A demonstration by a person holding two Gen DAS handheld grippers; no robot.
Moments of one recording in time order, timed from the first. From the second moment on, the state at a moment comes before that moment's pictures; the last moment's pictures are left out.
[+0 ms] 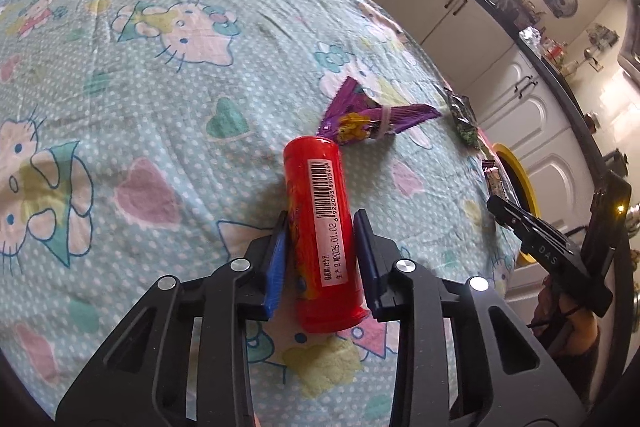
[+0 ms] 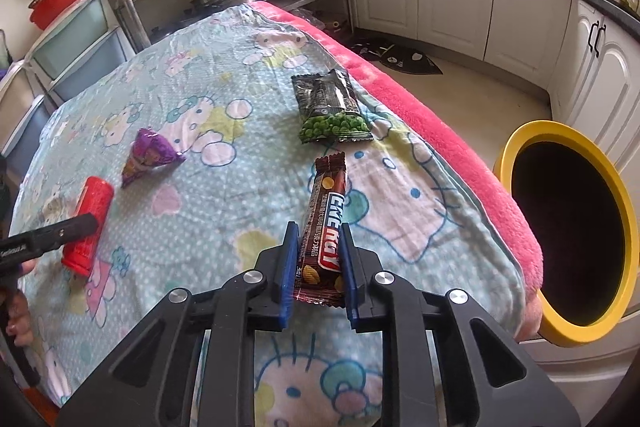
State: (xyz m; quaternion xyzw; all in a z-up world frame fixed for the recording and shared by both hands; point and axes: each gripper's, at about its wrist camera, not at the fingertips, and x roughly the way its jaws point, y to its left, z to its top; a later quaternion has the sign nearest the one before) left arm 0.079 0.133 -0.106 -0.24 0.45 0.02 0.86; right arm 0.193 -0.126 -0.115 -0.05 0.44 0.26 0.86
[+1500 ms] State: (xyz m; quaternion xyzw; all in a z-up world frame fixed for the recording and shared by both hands) left arm 0.134 0.003 -0.009 -0.12 0.36 -0.11 0.92; right arm 0.157 -0.195 -0.015 -0.01 0.33 0.25 0.91
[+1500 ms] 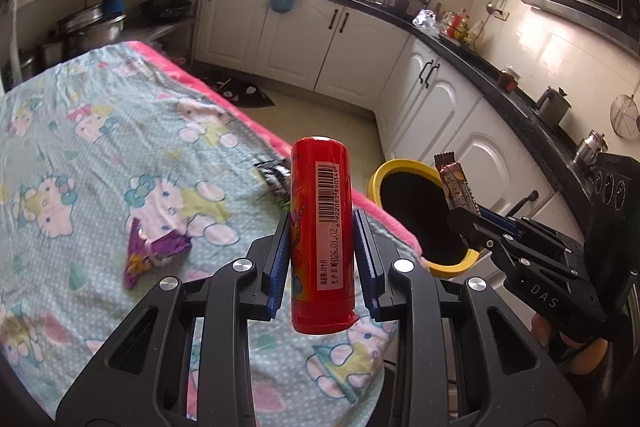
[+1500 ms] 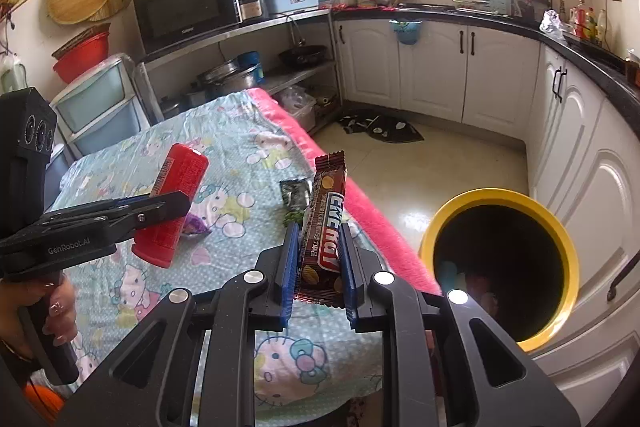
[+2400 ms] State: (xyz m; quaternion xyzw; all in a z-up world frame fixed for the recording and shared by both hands) left arm 0.186 -0.094 0.022 -0.08 0.33 -0.20 0.92; right arm 0.163 -0.285 0.008 0.02 0.29 0.14 0.95
